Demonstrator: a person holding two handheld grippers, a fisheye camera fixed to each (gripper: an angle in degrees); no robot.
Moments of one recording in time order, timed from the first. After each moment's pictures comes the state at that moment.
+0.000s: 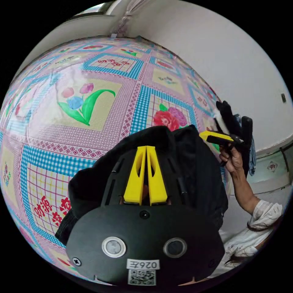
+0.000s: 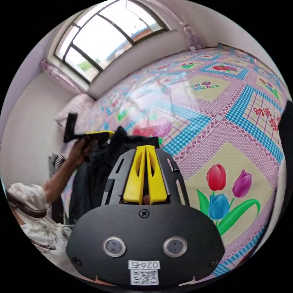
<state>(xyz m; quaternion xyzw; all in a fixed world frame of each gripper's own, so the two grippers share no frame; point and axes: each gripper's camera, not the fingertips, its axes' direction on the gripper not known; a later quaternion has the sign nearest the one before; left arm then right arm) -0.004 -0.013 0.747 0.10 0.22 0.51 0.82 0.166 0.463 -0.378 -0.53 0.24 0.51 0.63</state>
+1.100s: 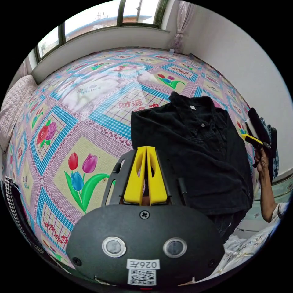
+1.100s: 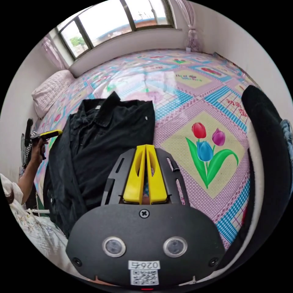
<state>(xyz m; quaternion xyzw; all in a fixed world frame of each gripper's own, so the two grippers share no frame) -0.267 0.109 0.873 0.23 0.10 0.34 0.91 0.035 0.338 -0.335 -0.62 0.29 0.40 0.61</state>
